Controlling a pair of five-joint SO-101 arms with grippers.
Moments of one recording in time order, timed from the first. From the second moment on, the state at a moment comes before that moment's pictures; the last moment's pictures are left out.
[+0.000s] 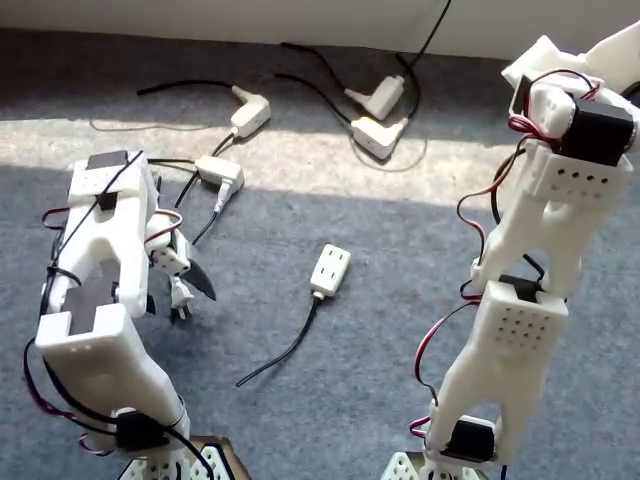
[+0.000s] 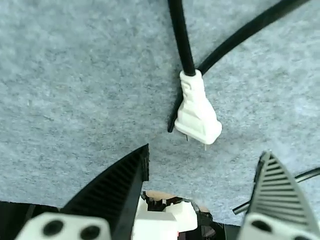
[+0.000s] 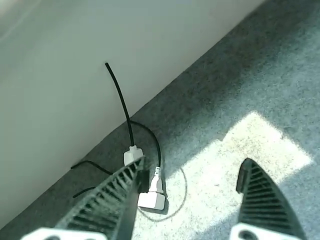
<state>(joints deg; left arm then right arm) -17.5 20.7 4.8 97.2 8.0 6.5 39.1 -95.2 98.4 -31.8</state>
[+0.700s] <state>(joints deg) -17.8 20.7 8.5 89.5 12.3 6.4 48.7 -95.2 94.9 -31.8</state>
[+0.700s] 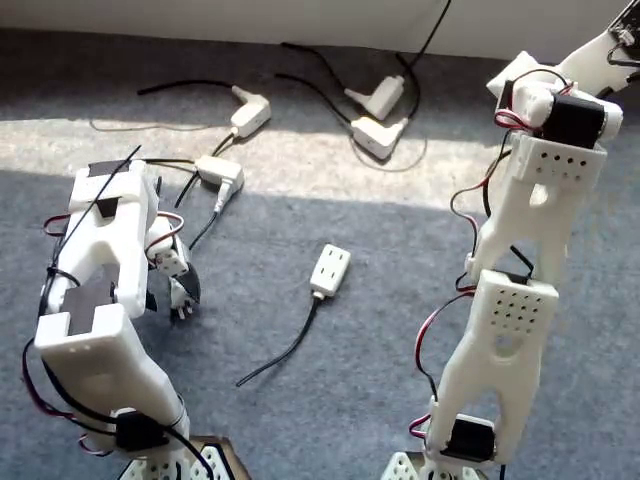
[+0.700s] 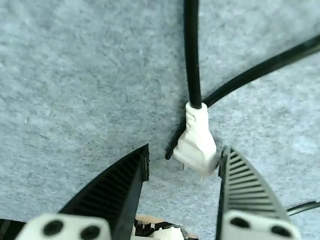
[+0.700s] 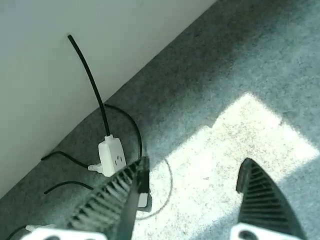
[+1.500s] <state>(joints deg) -23.0 20.7 9.9 83.9 9.3 6.4 48.6 -95.2 94.9 -31.8</state>
